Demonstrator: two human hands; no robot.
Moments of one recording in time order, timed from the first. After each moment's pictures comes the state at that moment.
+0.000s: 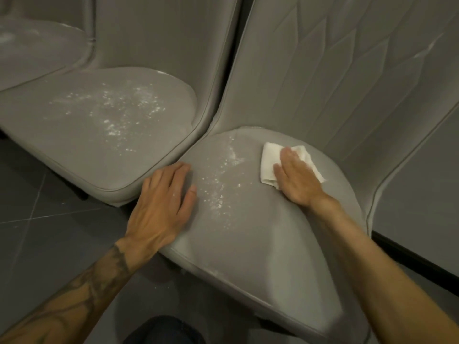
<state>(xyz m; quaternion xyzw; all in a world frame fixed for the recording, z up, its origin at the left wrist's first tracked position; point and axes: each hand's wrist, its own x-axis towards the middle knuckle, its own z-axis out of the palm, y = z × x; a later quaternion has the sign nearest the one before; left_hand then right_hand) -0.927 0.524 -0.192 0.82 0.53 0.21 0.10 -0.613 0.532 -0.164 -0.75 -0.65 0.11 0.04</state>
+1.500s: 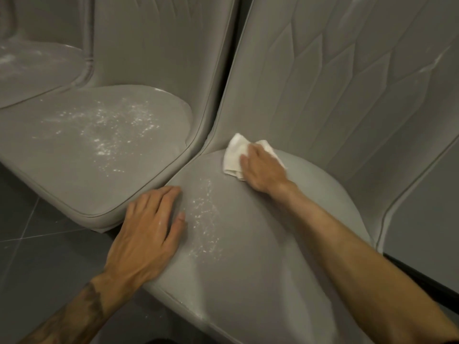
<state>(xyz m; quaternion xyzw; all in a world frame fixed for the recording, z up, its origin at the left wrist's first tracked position) -0.925 0.525 -0.199 0.81 0.54 0.21 0.10 -0.649 0.631 -0.174 -0.73 -0.67 0.08 0.08</state>
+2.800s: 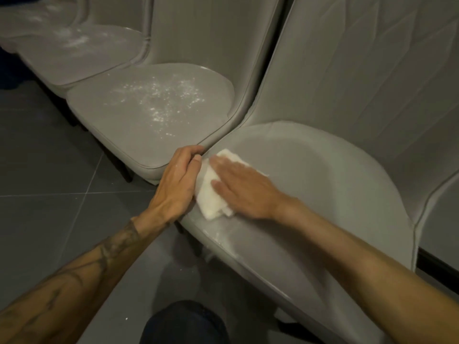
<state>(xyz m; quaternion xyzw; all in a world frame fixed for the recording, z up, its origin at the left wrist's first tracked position) -0.941 0.517 -0.180 0.66 0.57 0.38 0.31 -0.750 0.524 -0.173 -0.46 -0.87 0.16 0.06</state>
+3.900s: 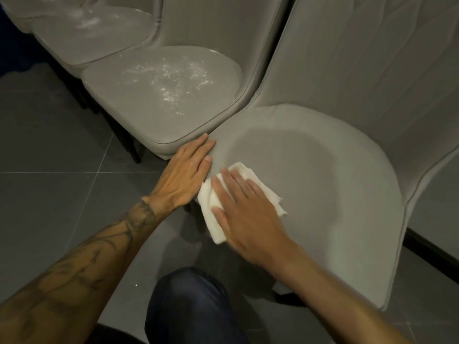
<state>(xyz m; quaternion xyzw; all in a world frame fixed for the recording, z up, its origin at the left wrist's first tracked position) -0.956 0.490 -0.194 0.79 0.55 0.20 0.17 -0.768 0.397 -0.174 -0.53 -0.84 0.06 0.00</state>
